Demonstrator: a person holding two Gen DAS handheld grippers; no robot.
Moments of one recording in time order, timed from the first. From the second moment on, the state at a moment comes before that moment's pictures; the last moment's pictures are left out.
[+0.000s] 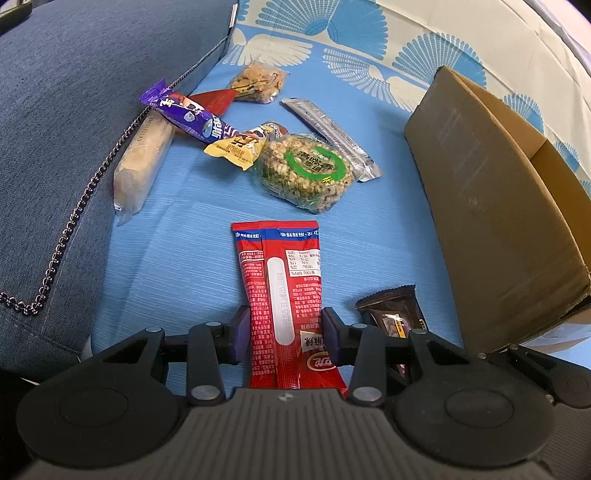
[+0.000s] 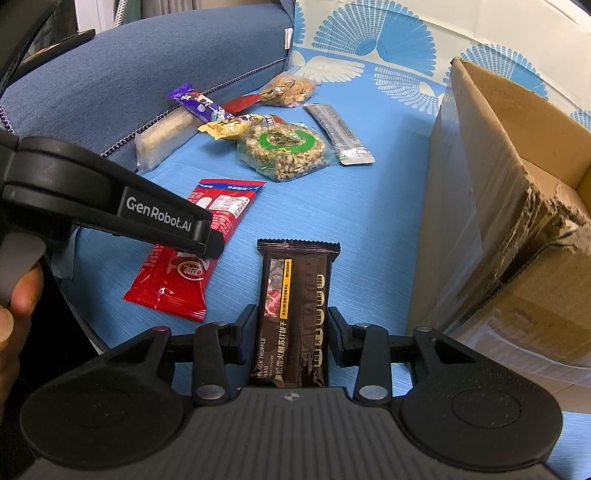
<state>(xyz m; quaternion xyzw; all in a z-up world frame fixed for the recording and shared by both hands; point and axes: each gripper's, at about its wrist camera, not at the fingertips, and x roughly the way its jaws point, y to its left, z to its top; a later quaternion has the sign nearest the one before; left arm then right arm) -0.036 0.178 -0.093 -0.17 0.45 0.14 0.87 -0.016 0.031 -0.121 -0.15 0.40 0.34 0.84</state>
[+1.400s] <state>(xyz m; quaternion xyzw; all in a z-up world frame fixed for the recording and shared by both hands) -0.090 0.181 -0.027 -0.24 0.28 0.18 0.91 -0.035 0.009 -0.057 -0.09 0.28 0.39 0.87</state>
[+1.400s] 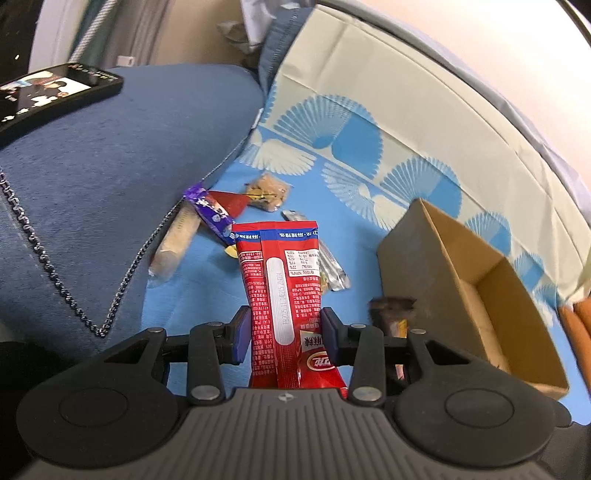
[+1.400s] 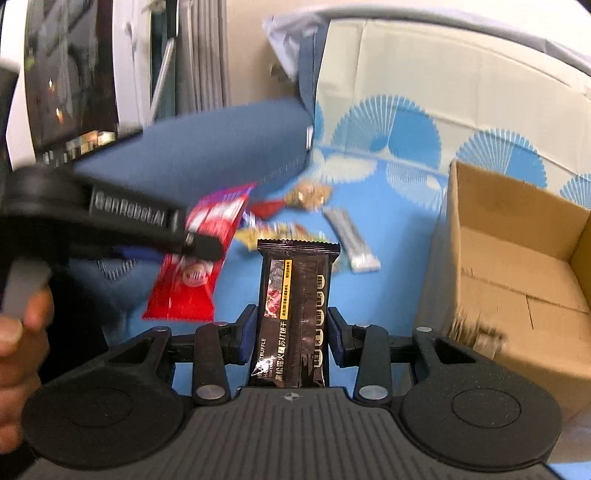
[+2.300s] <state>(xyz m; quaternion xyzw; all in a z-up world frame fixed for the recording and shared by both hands) 0.068 0.061 0.045 -0.14 0.24 0.08 0.96 0.075 -0.112 -0.012 0.09 0.24 0.16 0.95</state>
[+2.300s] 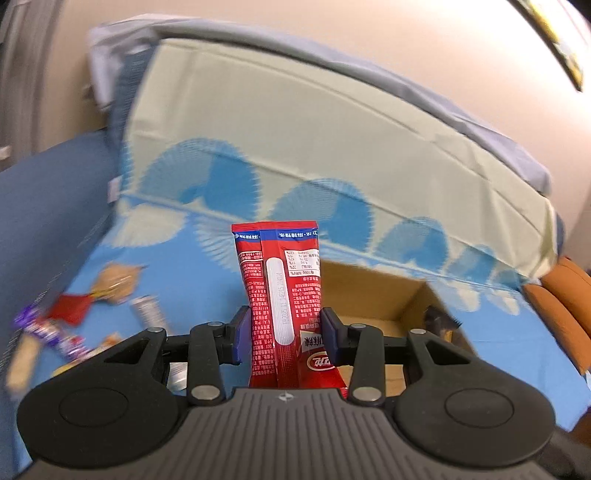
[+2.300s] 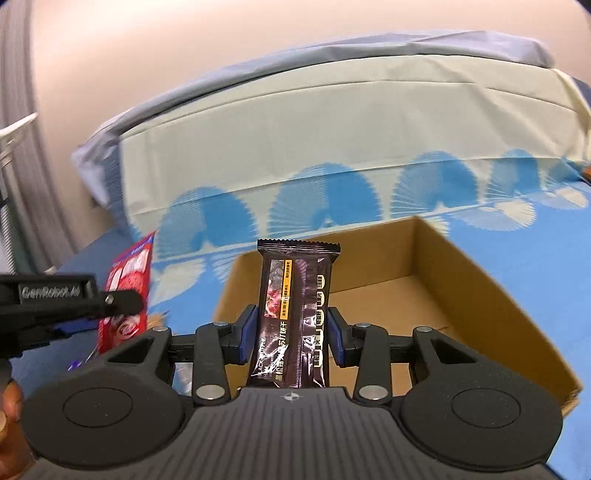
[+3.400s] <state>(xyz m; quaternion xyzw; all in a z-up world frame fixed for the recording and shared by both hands) 0.009 0.197 -0.006 0.00 0.21 0.18 0.96 0.058 -0.138 -0.001 0.12 0.18 0.10 0.97</state>
